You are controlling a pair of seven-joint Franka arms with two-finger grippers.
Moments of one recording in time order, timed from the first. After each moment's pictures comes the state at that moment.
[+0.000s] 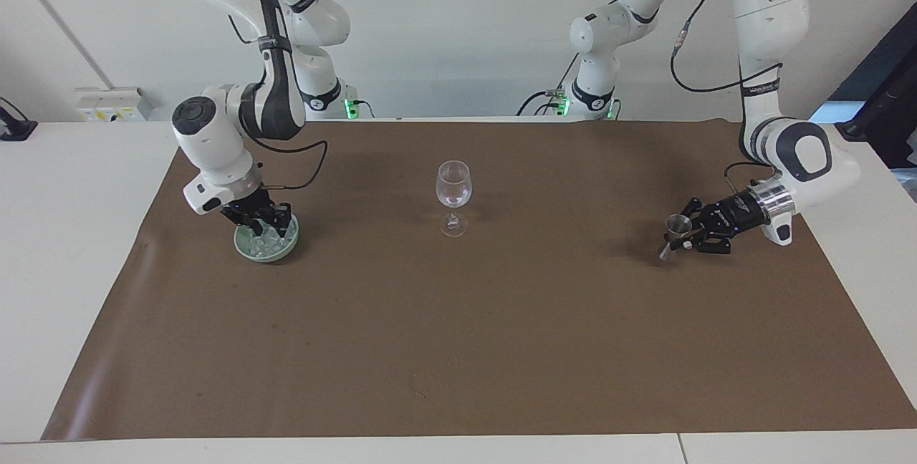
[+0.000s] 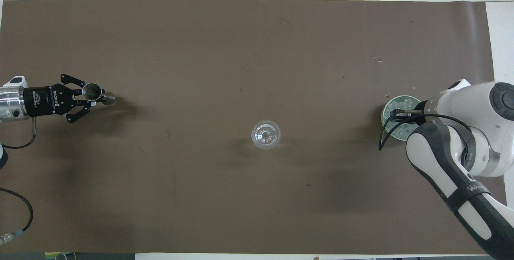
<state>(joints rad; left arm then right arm) 0.38 0.41 -0.03 -1.91 -1.09 1.72 -0.73 -0.07 0.05 0.02 -2.30 0.04 2.36 0.03</state>
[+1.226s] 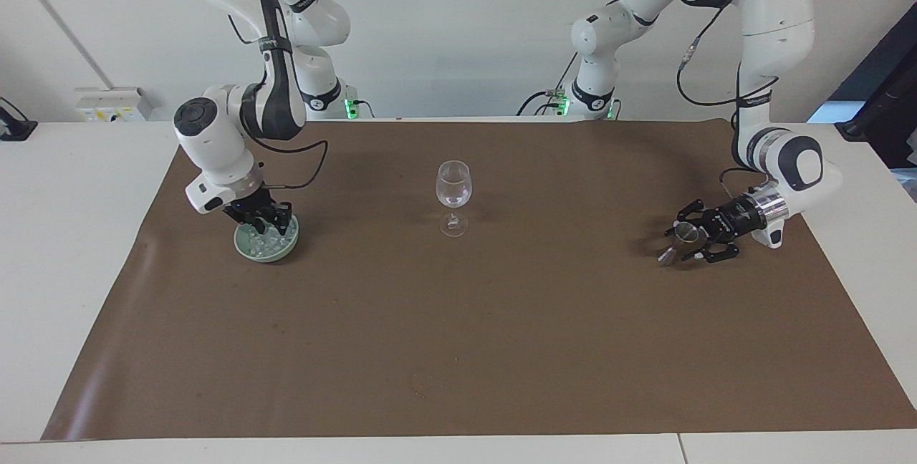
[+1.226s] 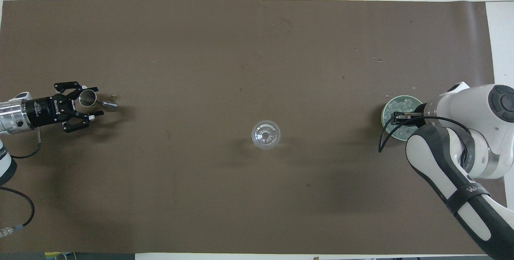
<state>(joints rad) 0.45 0.45 -0.03 -1.97 -1.18 1.71 -0.73 -0.08 0.05 0.02 -2.31 0.04 2.36 0.03</state>
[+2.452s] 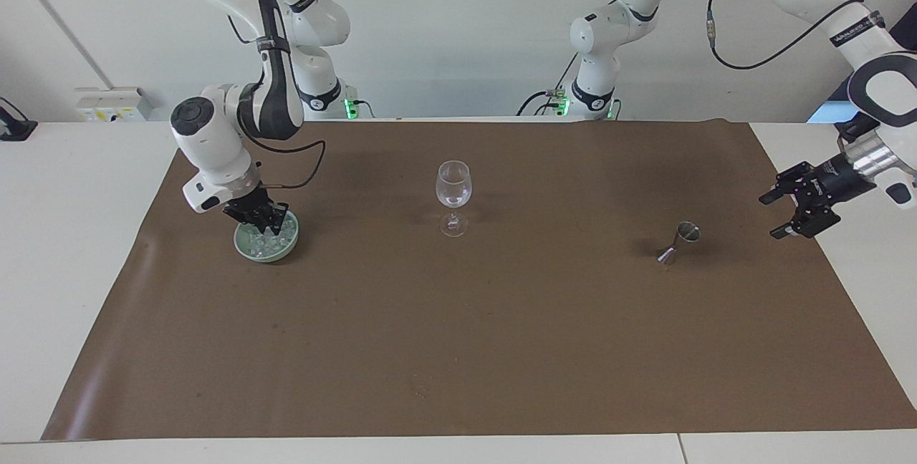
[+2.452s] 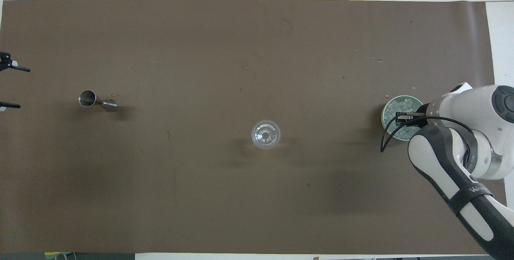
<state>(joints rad) 0.34 0.29 -0.02 -1.56 -0.38 1.66 -0.72 -0.09 0.04 0.02 -2.31 0.04 2.36 0.03</state>
